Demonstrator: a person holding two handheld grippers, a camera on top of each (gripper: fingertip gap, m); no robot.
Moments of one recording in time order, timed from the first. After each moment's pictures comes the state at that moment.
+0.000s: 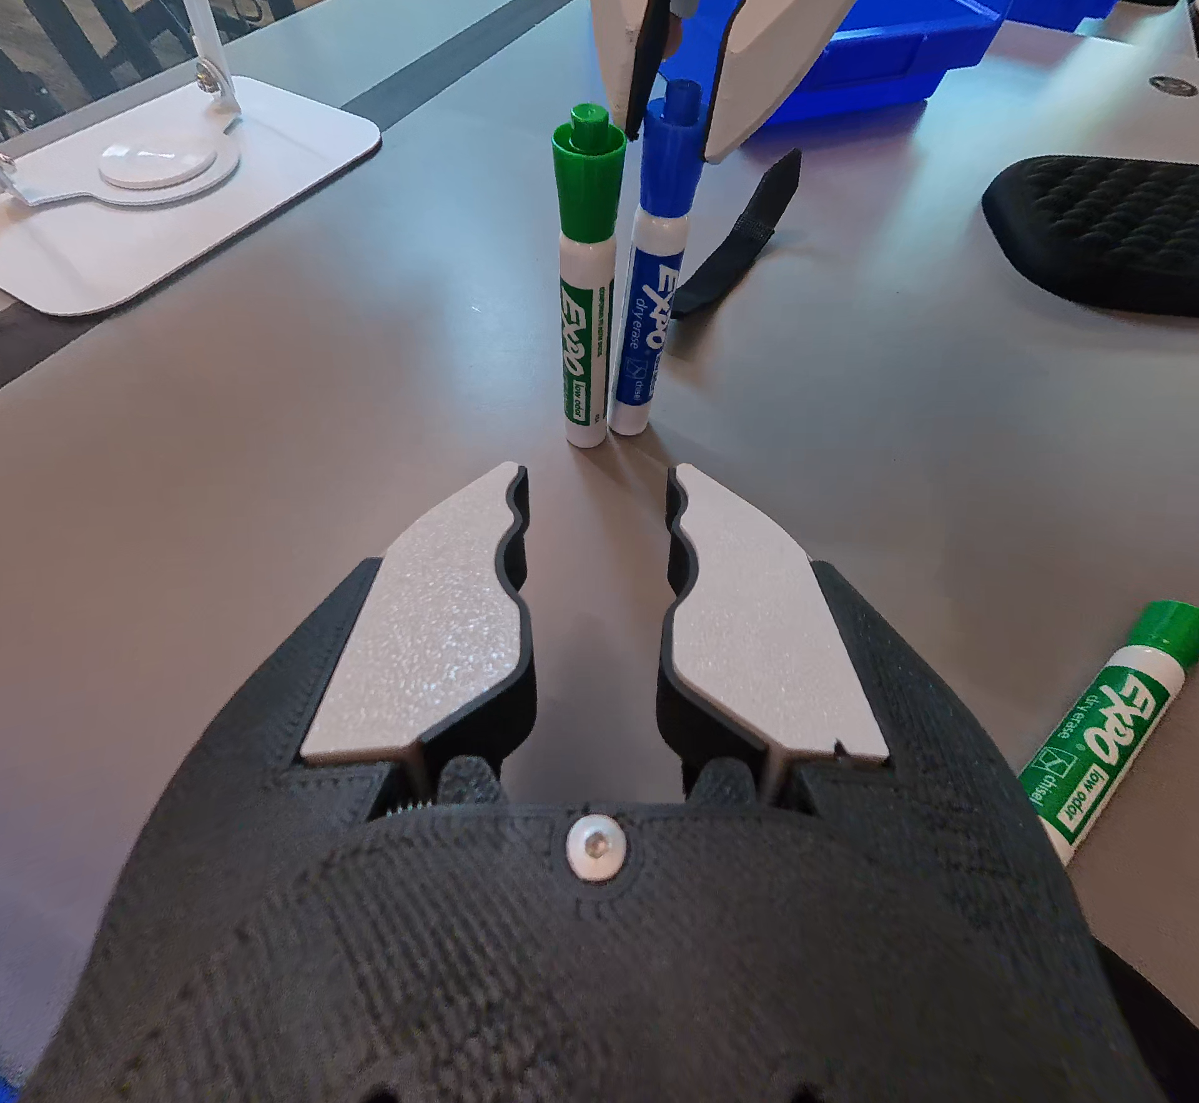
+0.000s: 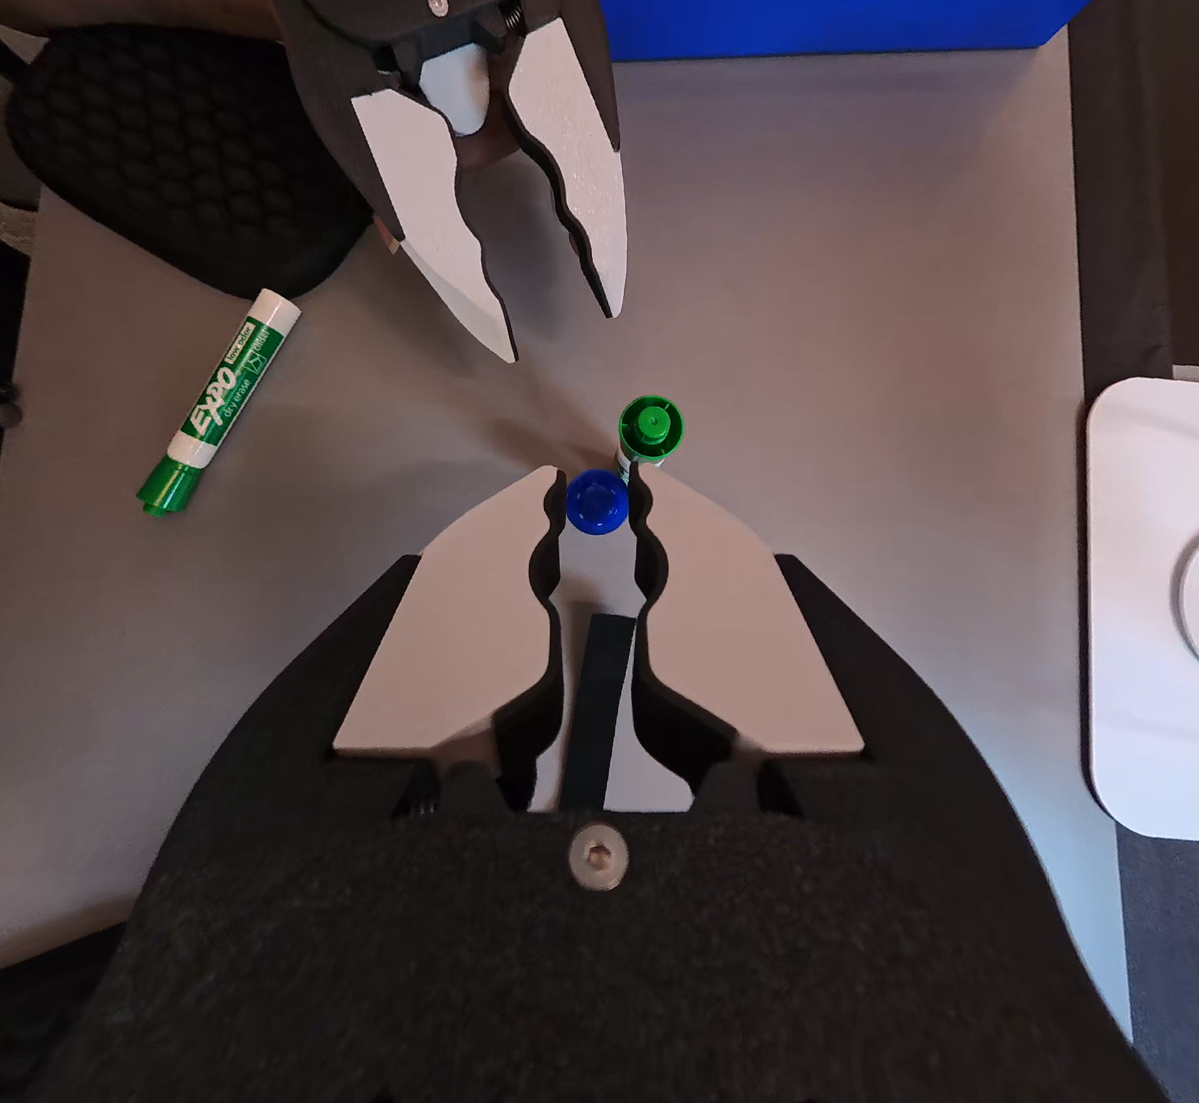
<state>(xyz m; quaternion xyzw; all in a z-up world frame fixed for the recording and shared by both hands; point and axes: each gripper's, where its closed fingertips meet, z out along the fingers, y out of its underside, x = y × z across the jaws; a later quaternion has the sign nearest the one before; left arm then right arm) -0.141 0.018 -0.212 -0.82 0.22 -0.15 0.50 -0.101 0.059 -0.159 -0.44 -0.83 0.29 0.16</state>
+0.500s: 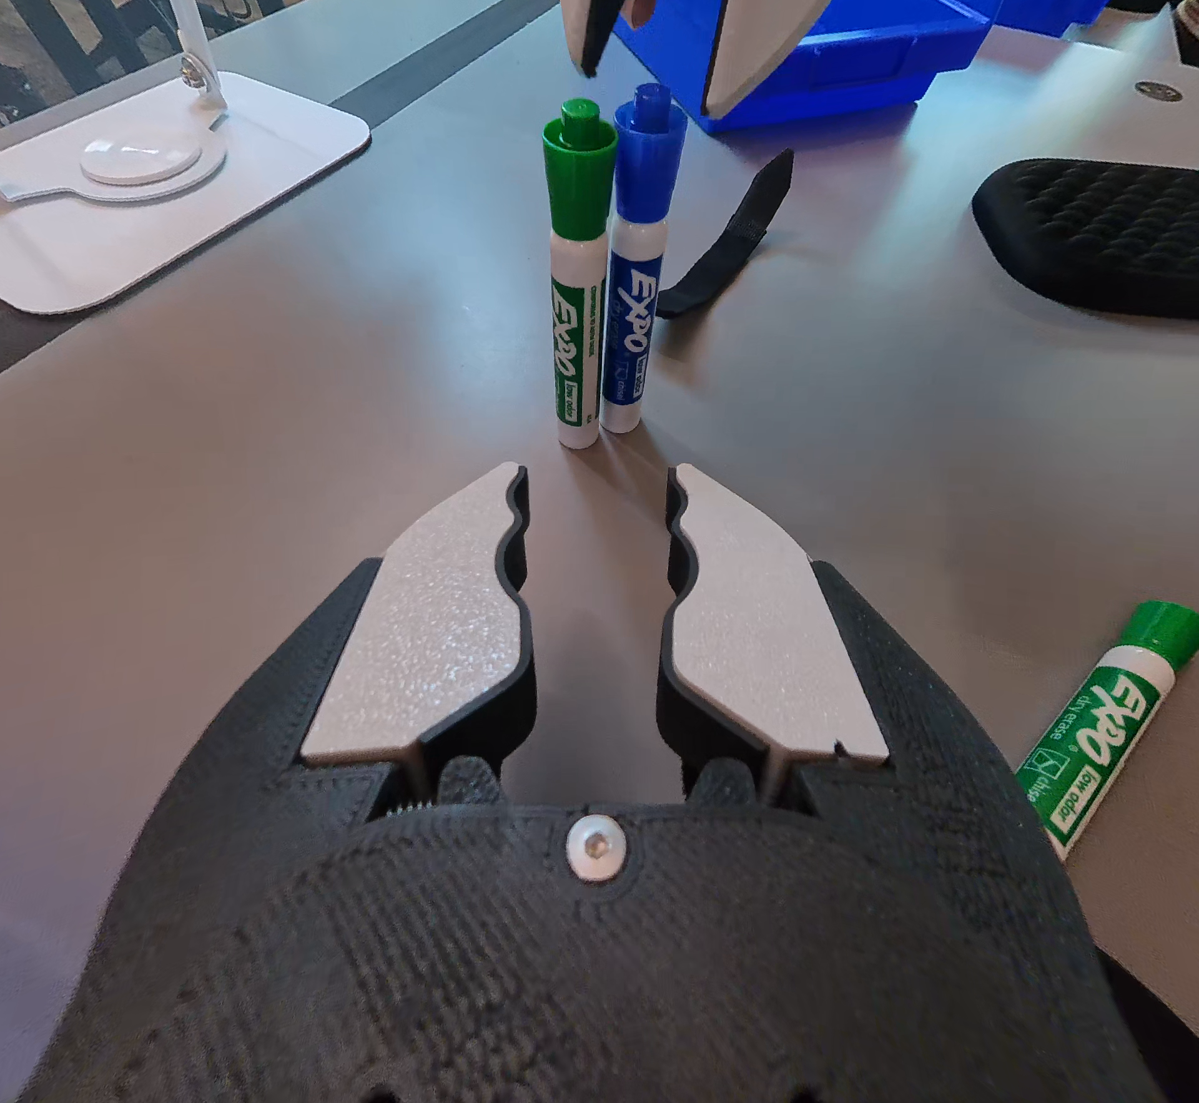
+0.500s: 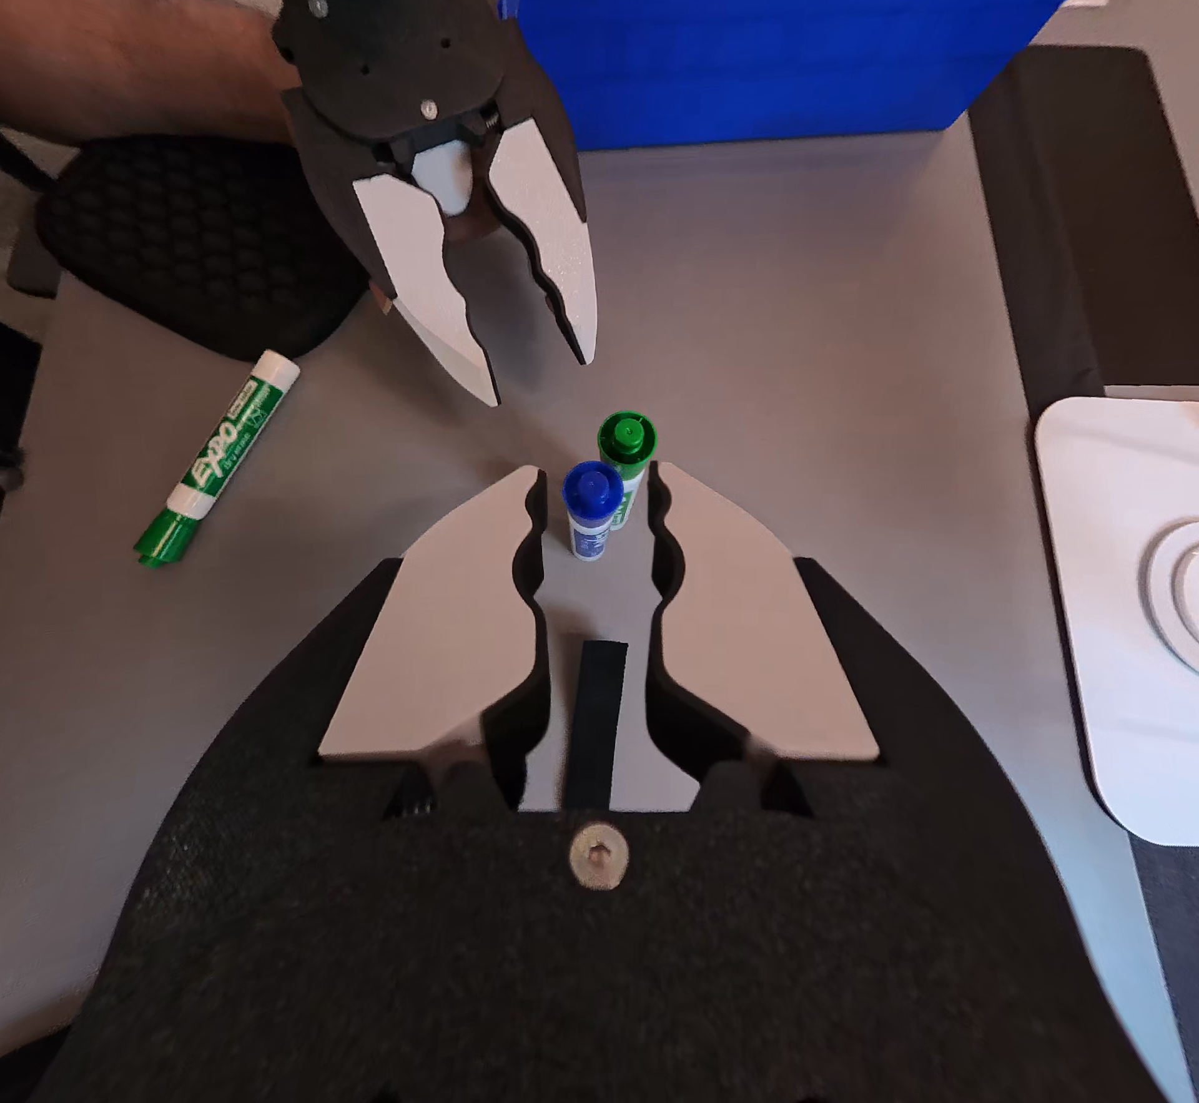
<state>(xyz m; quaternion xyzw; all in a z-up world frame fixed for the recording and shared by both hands) -0.138 0.018 -0.213 -0.82 0.22 -0.16 0.50 -0.103 0.064 -0.146 -0.45 -0.80 0.34 0.21</state>
